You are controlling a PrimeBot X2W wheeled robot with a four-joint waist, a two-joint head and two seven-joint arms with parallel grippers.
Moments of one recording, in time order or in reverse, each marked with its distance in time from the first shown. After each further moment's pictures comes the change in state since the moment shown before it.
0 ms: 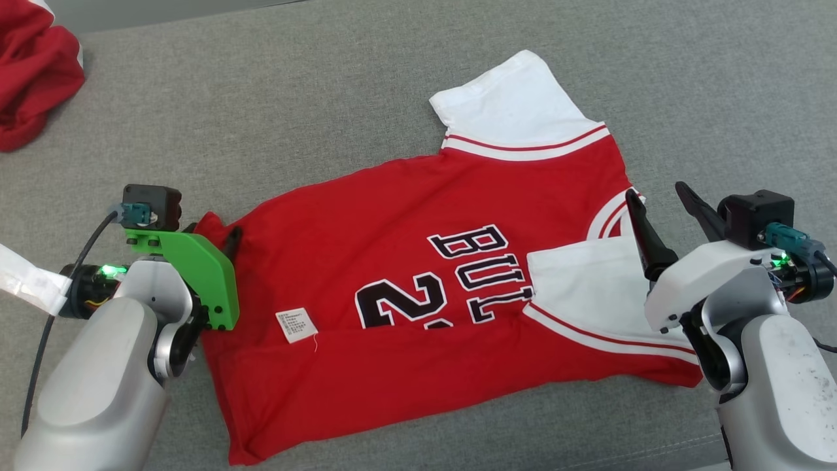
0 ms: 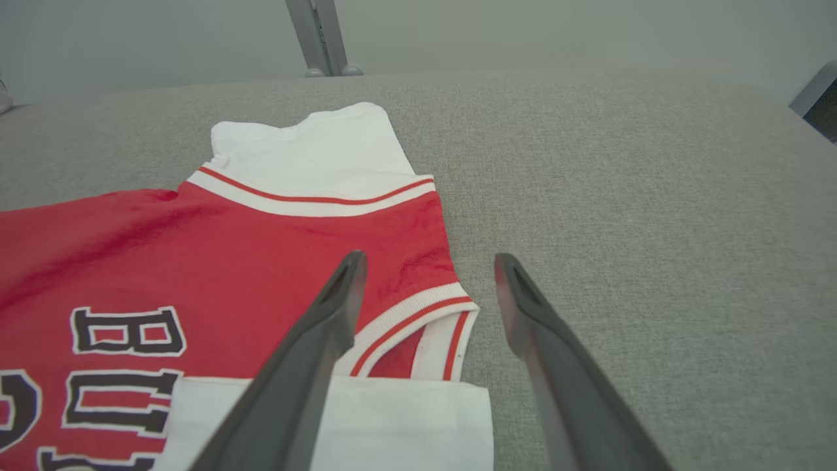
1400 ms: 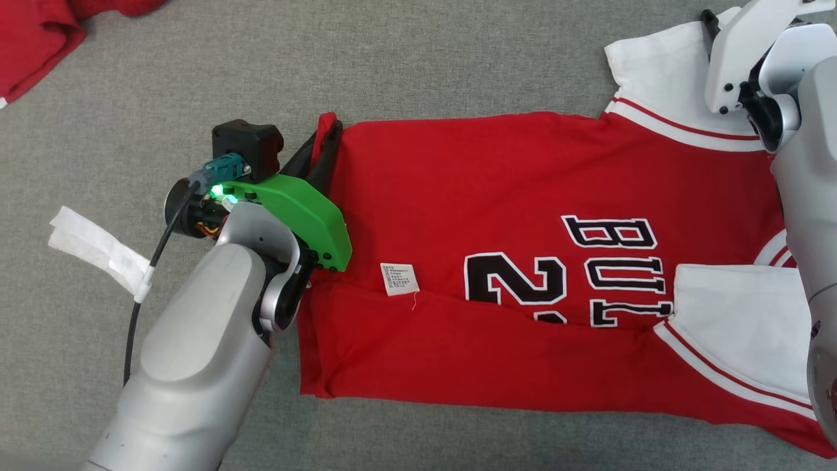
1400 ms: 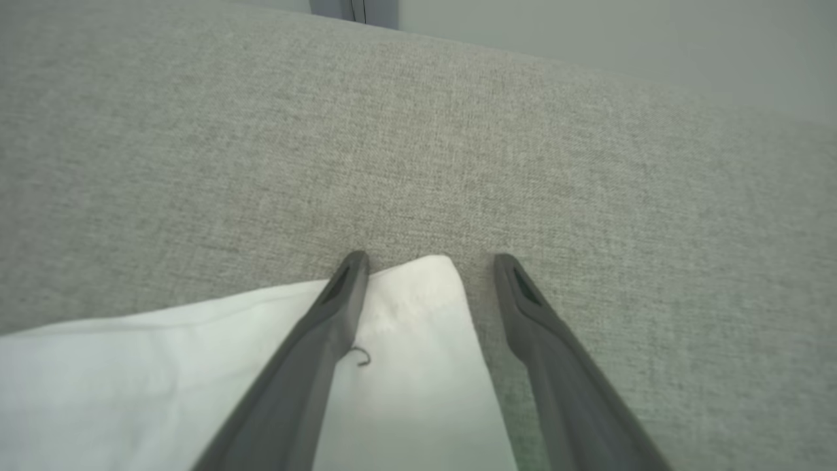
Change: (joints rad) left arm -0.117 -0.208 -0.059 -0.076 0.017 -0.024 -0.272; right arm -0.826 -0.126 0.030 0.869 -0.144 -0.001 0.121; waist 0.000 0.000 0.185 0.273
